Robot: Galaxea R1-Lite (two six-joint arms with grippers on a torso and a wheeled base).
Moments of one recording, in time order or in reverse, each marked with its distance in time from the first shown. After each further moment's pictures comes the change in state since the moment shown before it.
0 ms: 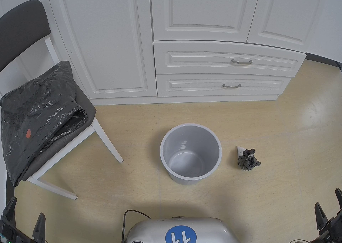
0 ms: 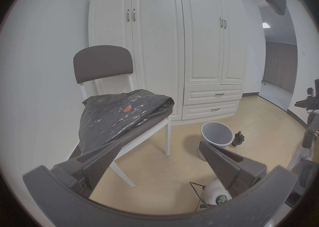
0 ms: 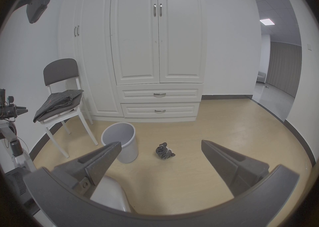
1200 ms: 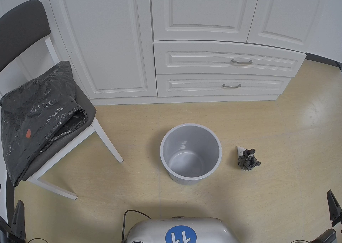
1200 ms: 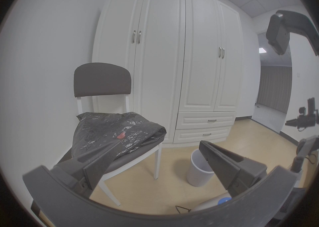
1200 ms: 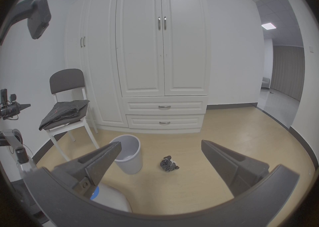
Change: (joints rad) left arm -0.004 0.013 -0.135 -0.069 -0.059 -0.118; right arm -0.002 0.103 -0.154 -0.018 0.062 -0.005
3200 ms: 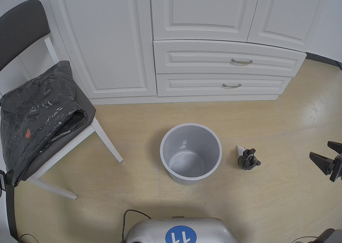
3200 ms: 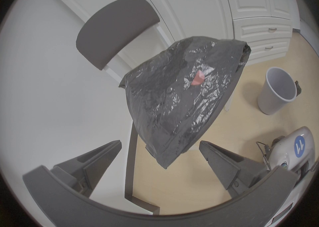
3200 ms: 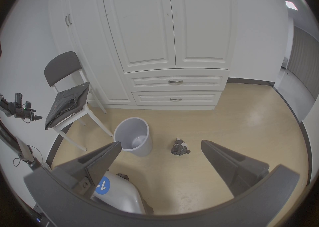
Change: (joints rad) left arm 0.897 0.967 -0.246 -0.056 -0.243 0.717; right arm 0.100 0.701 -0.298 -0.063 0.008 0.010
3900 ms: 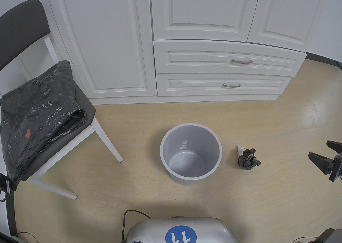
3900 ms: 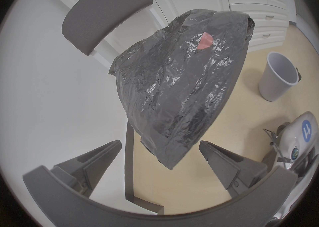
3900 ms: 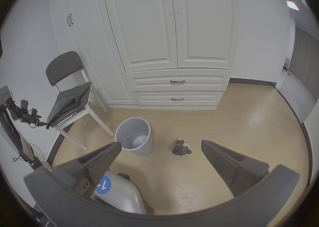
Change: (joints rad) left arm 0.080 0.289 0.138 -0.341 -0.072 0.124; right arm 0.009 0.008 -0.002 -0.005 0.006 -0.002
